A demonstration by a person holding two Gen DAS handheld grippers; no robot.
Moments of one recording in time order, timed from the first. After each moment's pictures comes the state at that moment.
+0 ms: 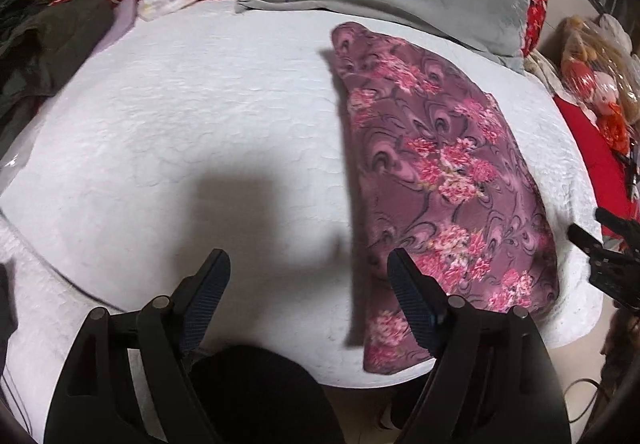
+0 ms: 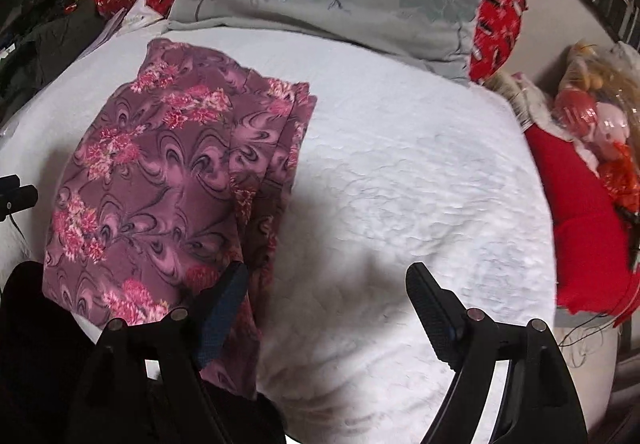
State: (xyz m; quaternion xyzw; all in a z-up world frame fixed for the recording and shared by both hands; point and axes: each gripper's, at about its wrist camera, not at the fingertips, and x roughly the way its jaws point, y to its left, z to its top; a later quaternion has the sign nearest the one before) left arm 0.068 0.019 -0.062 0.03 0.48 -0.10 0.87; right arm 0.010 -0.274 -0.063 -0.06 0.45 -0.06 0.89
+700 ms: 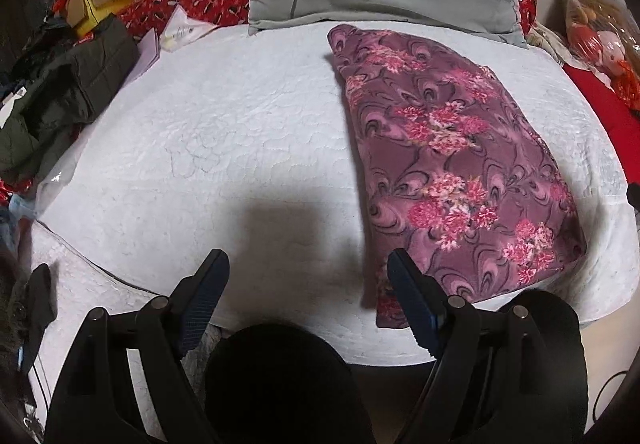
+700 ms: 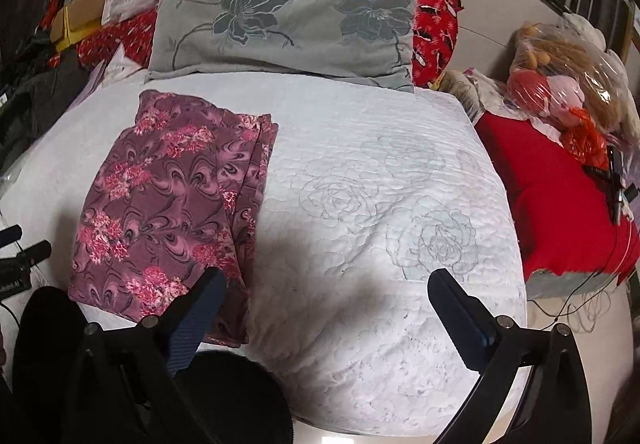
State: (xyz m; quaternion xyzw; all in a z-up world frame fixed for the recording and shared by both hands) left arm 0.018 -0.001 -0.059 0.11 0.44 -0.05 0.89; right arm -0.049 -0.289 -0.033 0.00 0.40 -0.10 0.91
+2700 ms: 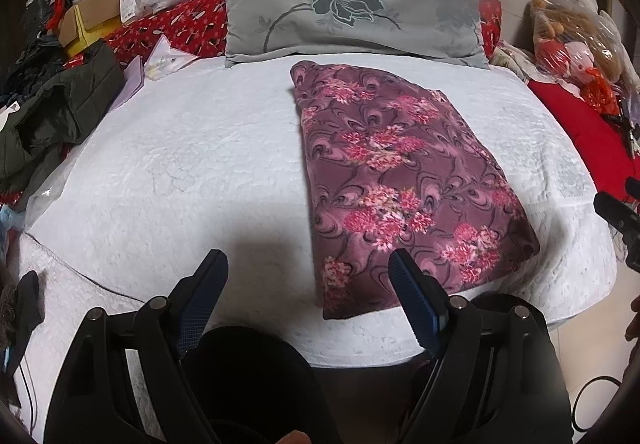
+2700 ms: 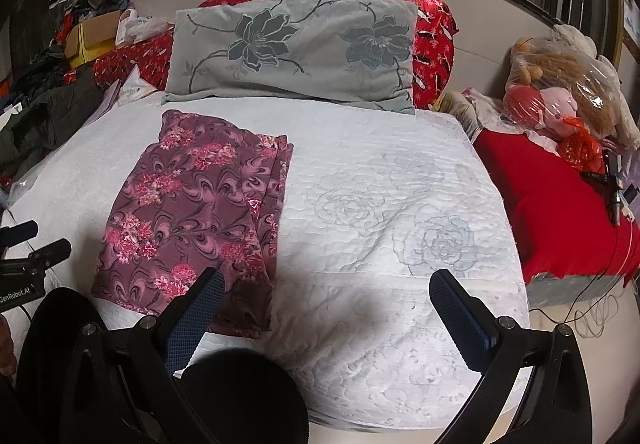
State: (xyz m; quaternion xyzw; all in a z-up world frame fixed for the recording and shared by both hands) left arm -0.022 -0.021 -0.041 0.09 0.39 -0.09 0.91; right arm -0.084 -0.275 -0.022 0.00 0.35 -0.09 0.93
